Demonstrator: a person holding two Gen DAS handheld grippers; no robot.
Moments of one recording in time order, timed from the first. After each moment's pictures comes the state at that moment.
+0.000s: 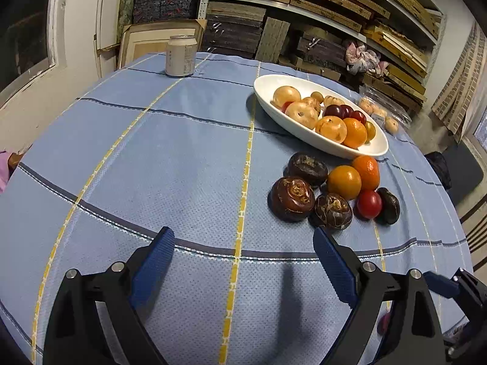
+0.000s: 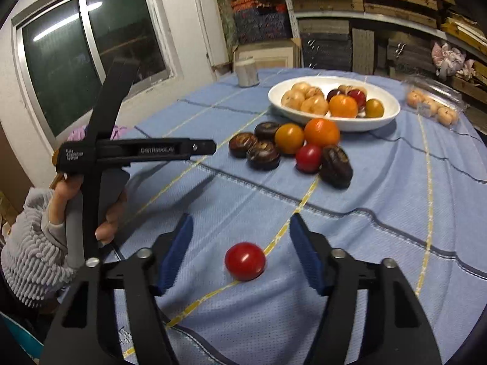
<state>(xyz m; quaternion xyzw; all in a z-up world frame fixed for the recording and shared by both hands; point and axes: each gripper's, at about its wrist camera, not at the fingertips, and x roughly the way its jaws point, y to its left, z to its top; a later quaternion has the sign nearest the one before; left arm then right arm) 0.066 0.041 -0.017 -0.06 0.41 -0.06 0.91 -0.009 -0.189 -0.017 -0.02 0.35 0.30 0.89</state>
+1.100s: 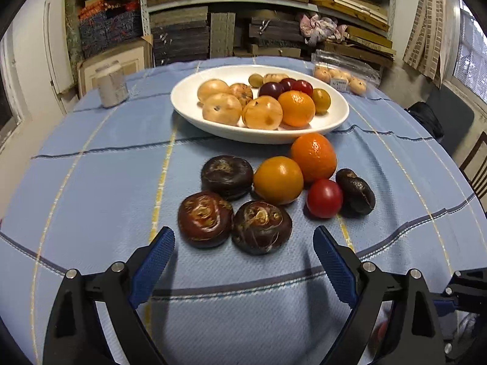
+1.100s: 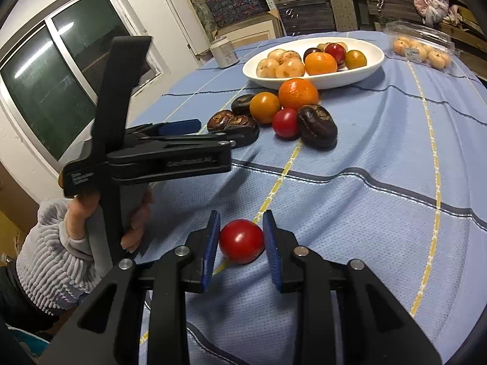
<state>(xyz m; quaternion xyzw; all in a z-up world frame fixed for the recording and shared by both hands) 0.096 -0.044 -0.032 0.04 0.41 -0.12 0.90 0.005 -0.219 -0.031 0.07 0.41 0.29 0.86</state>
